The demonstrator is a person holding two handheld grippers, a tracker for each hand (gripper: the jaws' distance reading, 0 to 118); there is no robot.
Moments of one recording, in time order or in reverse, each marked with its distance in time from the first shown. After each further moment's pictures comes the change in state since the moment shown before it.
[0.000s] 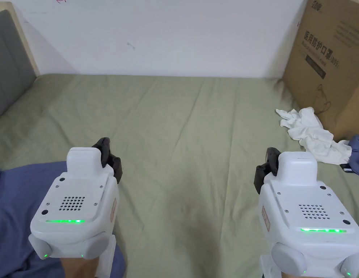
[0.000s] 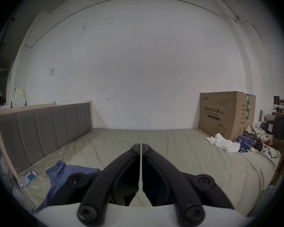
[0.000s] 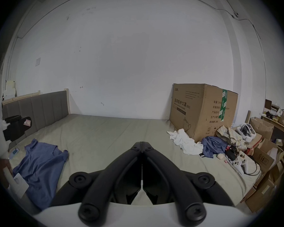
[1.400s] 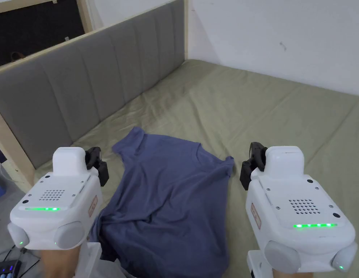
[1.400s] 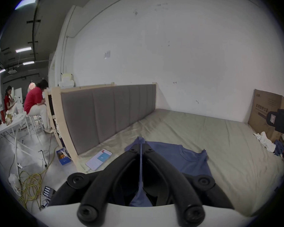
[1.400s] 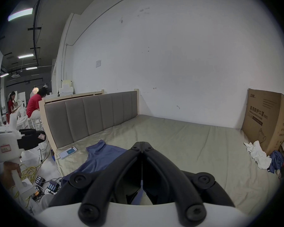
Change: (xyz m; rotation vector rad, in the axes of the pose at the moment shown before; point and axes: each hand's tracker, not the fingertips) left arm -0.238 -0.015 0.112 -0.195 0.470 0.103; right arm -0.232 0.021 -0.008 0.015 0.623 0.035
